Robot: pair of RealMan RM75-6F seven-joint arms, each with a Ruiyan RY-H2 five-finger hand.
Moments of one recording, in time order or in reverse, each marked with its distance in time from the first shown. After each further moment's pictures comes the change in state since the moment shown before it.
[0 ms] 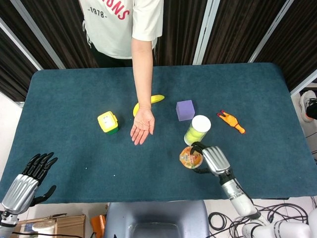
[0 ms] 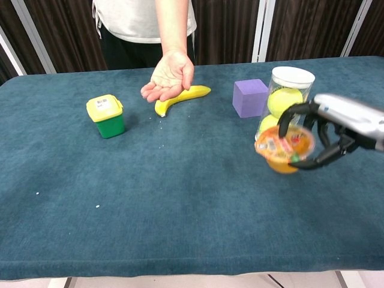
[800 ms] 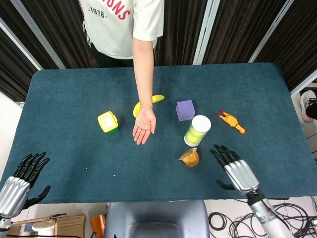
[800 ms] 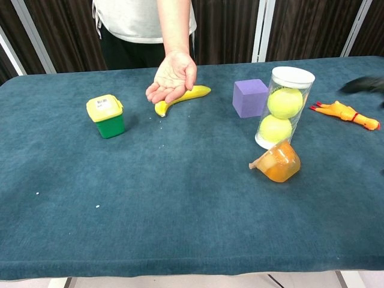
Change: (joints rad) left arm 0.034 0.008 -0.007 0.011 0.003 0.081 -0.021; right arm -0.185 0.353 -0.131 -0.347 -0.159 0.168 -0.254
